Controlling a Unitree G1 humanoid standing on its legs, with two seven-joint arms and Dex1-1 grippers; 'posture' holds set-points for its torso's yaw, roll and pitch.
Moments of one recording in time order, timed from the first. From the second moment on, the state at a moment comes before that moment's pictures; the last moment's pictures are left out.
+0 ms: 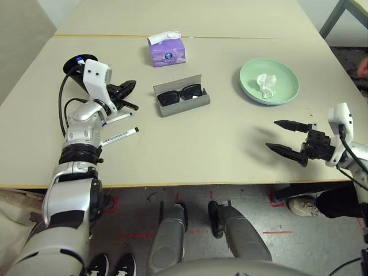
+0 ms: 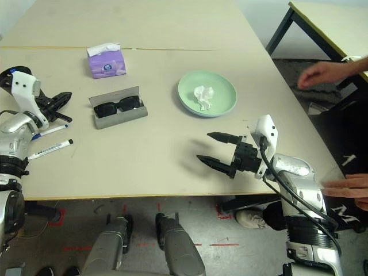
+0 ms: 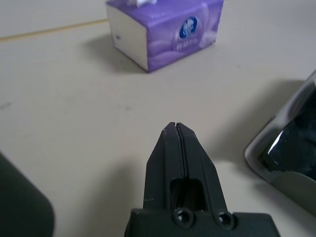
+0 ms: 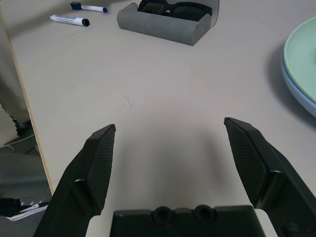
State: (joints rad) left arm -0.86 0.56 0.16 0.98 -0.14 -0.12 -0.65; right arm -0.23 -0.67 -0.21 0.06 0.43 0.19 1.24
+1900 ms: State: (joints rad) left arm -0.87 0.52 0.05 1.07 -0.05 -0.30 -1.02; right arm -0.15 -0.72 -0.21 -0.03 0.47 0.25 1.15
